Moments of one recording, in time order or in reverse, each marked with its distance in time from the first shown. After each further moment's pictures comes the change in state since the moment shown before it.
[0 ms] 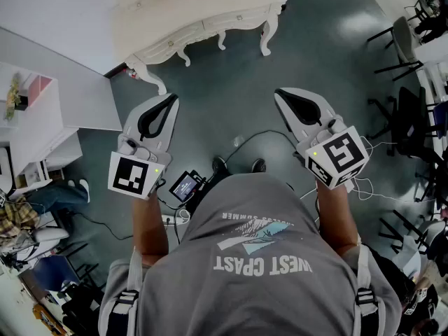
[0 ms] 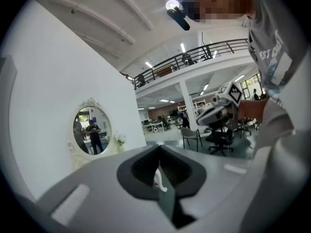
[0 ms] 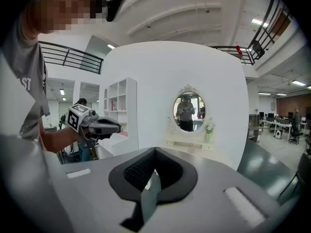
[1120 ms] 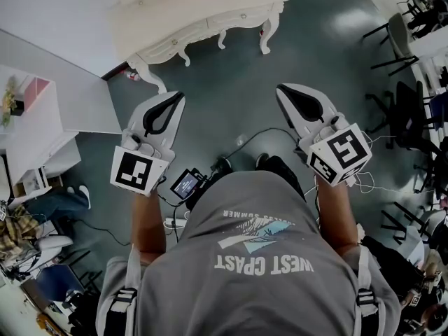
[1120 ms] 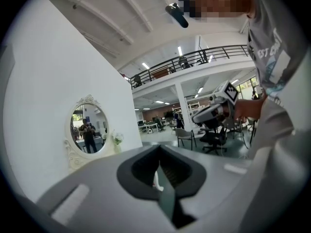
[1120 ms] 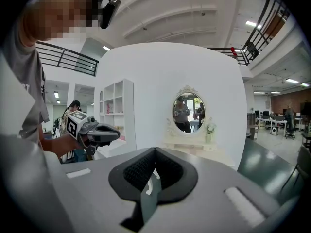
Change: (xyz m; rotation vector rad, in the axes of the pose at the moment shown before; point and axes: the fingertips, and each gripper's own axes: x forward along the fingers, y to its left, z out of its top) left arm -0.025 0.037 -0.032 -0.012 -0.018 -0.077; right arm 0.042 0.042 0.012 0.048 -0.017 -0.047
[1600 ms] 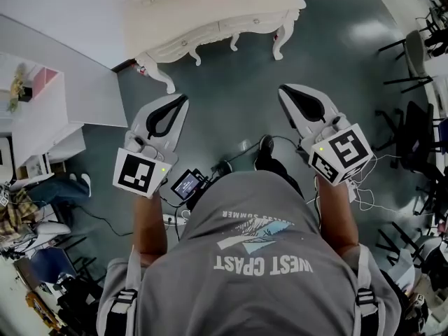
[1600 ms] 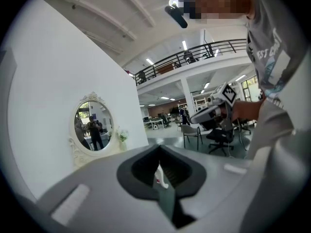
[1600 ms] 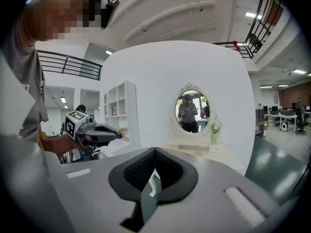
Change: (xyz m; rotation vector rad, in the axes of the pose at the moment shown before) left arm 0.043 0.010 0.002 -0.014 0.050 0.071; right arm 0.034 -0.055 -0.003 0.017 -0.013 0.094
